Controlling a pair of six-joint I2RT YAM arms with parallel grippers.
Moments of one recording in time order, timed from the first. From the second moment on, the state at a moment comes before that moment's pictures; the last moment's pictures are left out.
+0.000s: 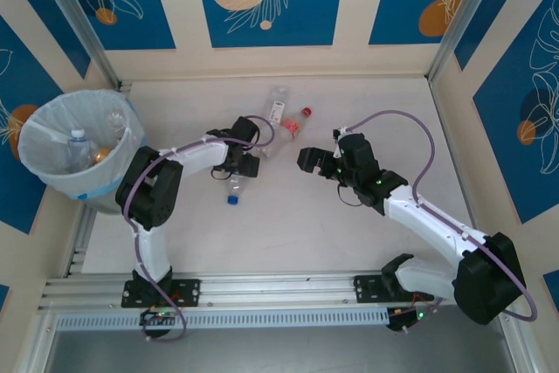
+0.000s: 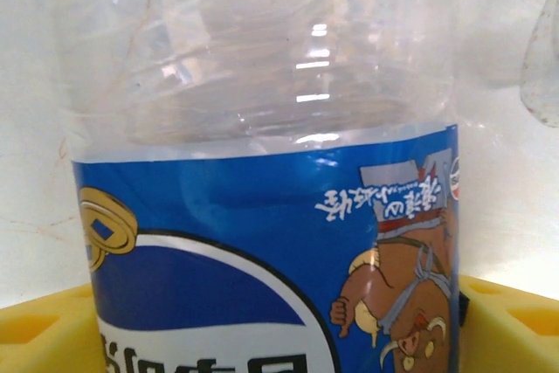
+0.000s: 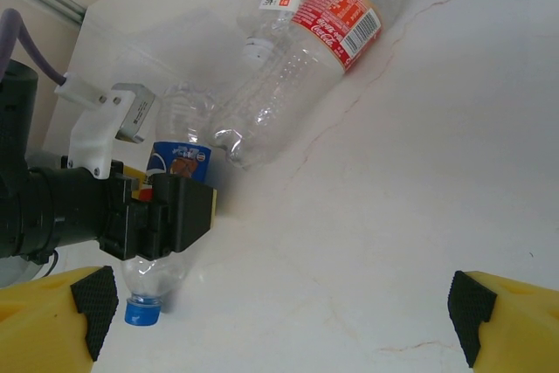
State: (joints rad) left arm -0.54 1.93 1.29 -0.62 -0.16 -0.33; right arm 0.54 1.14 0.74 -0.21 -0.05 0.68
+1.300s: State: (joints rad) left arm -0.54 1.67 1.30 -0.70 -0.19 -0.31; right arm 0.56 1.17 0.74 -0.18 -0.11 0.66
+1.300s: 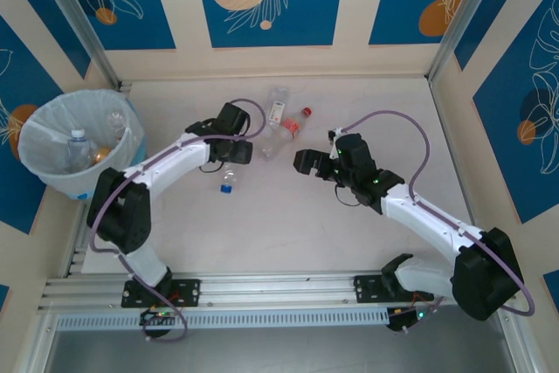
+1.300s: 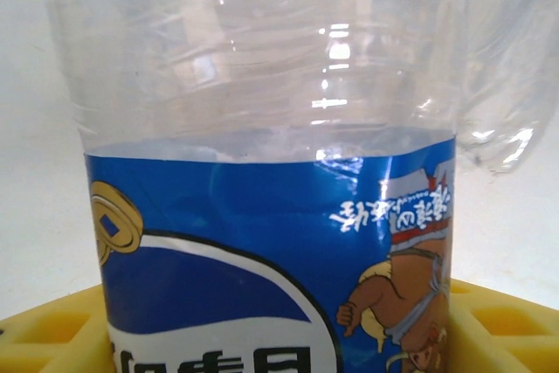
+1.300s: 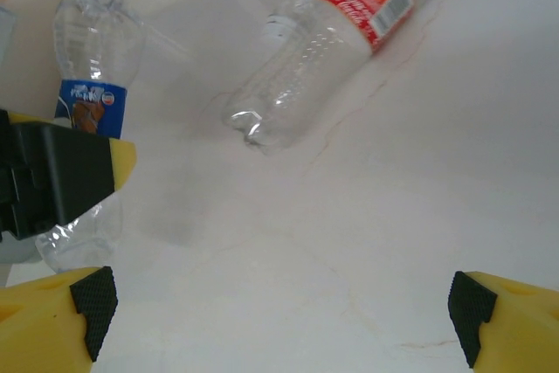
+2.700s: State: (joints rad) left arm -0.21 1.24 1.60 -0.90 -0.07 -0.22; right arm 0.68 1.28 0.83 -0.12 -0.18 0.52
